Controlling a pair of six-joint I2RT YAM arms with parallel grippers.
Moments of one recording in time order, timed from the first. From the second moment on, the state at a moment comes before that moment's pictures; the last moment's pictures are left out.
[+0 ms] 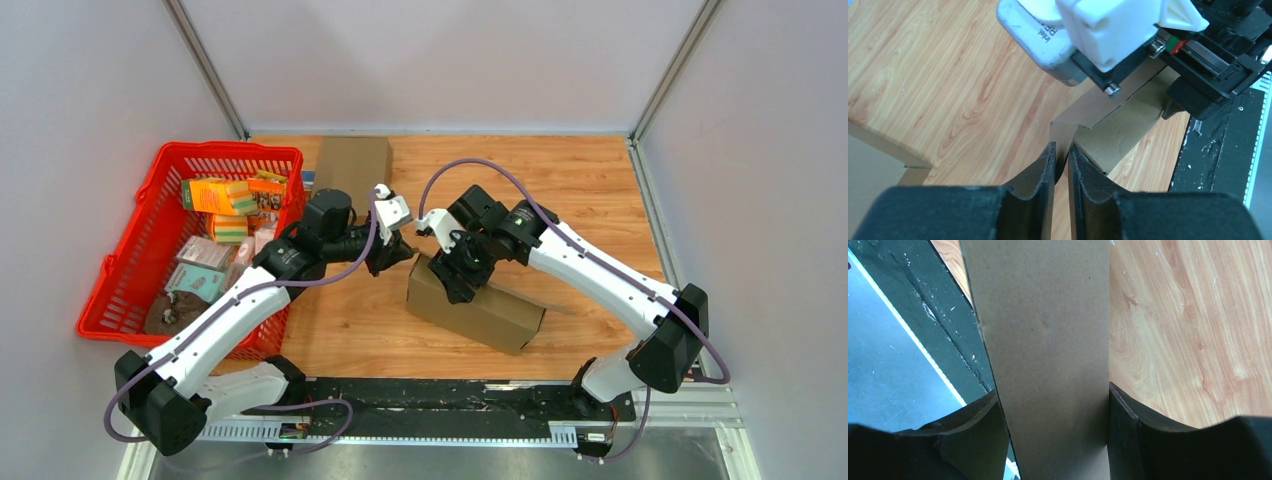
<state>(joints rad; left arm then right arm) -0.61 1.08 0.99 -0.39 0.51 0.24 0.85 1.48 1.43 -1.06 -0.26 -0.12</state>
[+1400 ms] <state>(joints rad) -0.65 1.14 1.02 -0.46 0.28 -0.43 0.91 1.49 1.38 -0.92 -0.10 0.04</state>
